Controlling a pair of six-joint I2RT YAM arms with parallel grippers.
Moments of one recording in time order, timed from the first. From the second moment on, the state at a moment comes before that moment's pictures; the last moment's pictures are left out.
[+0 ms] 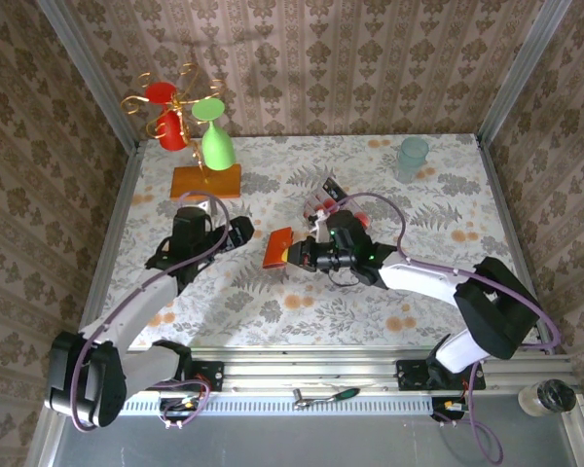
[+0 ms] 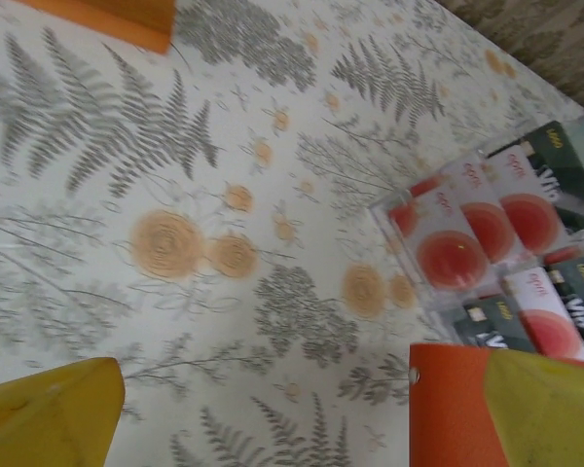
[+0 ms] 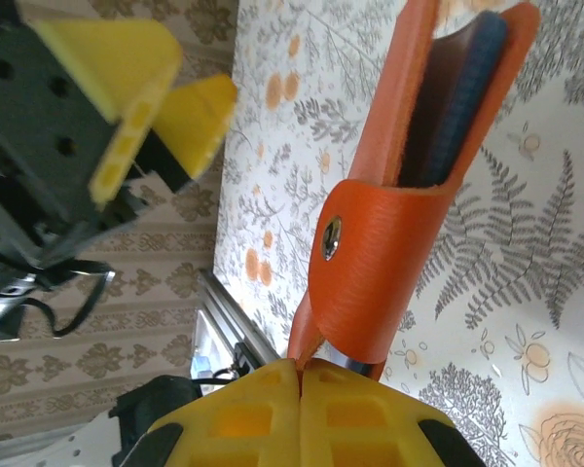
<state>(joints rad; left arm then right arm) -0.36 1.12 0.63 -0.12 0.19 -0.64 0.71 1.51 0.80 0.22 -0.50 1.02</state>
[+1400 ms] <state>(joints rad) -0.54 1.31 0.57 0.46 0.32 -1.09 0.66 1.45 0.77 0.33 -0.62 1.05</state>
